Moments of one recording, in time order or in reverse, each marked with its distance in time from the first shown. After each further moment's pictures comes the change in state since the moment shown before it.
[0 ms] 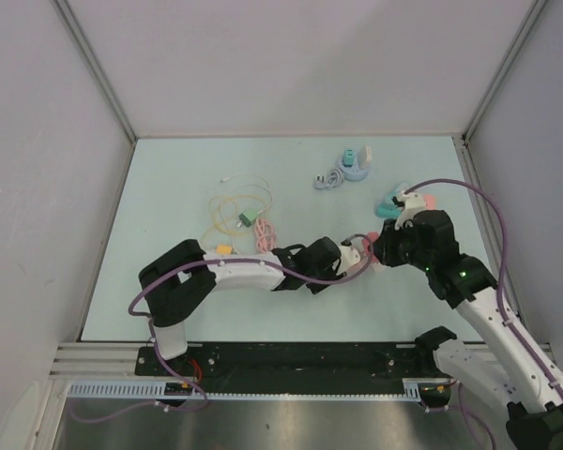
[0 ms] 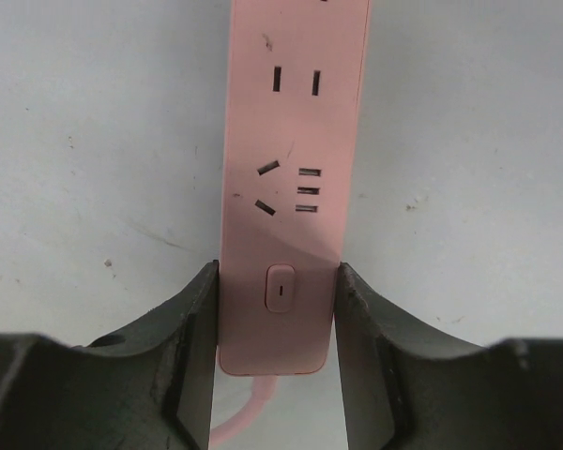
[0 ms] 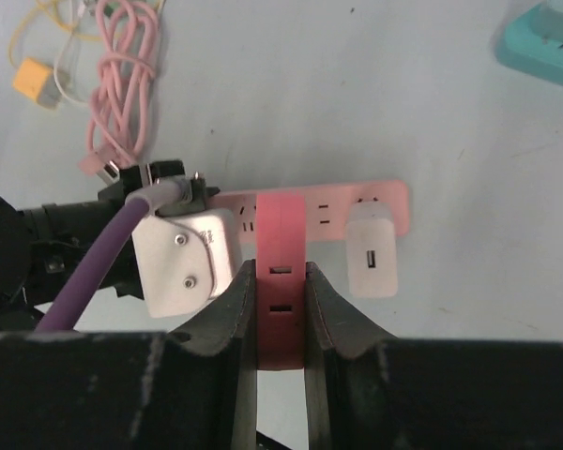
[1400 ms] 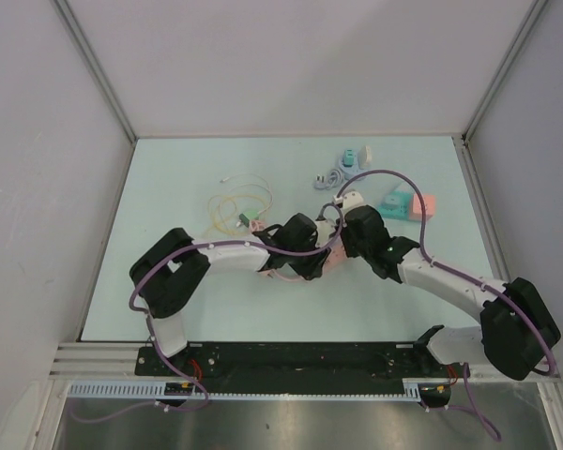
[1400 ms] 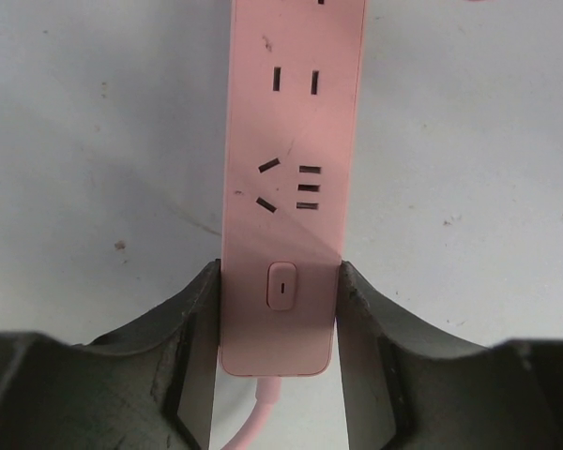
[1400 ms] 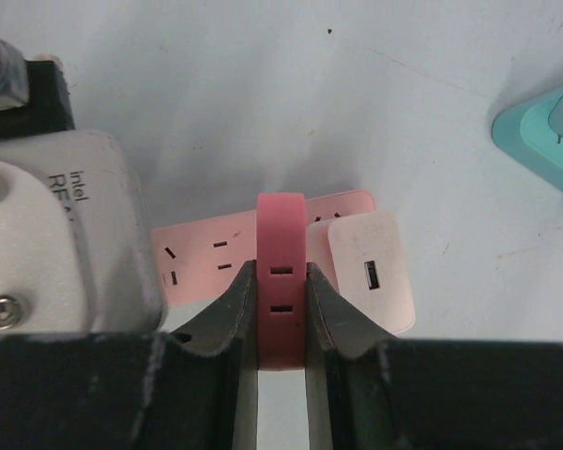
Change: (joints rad) left arm 0.216 -0.002 -0.032 0.041 0.285 -0.206; right arm 0.268 0.521 -0.037 0.415 0.384 -0.153
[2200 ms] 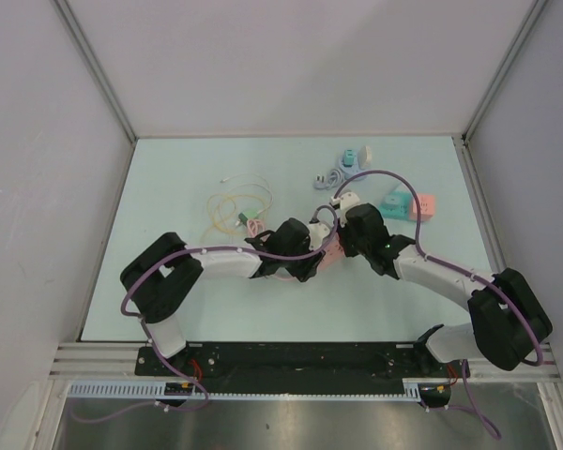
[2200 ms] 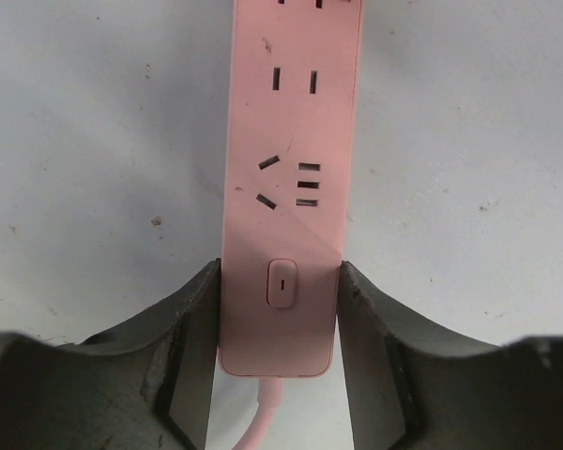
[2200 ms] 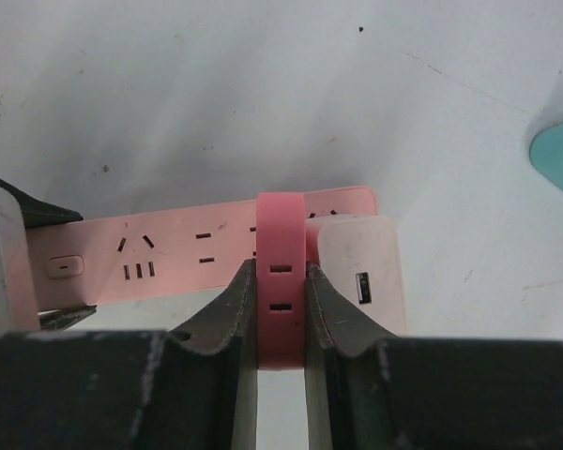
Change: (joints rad) left arm 0.006 -0.065 -0.115 0.110 -0.061 0.033; right arm -0.045 0.069 -0.015 0.081 -0.103 -0.051
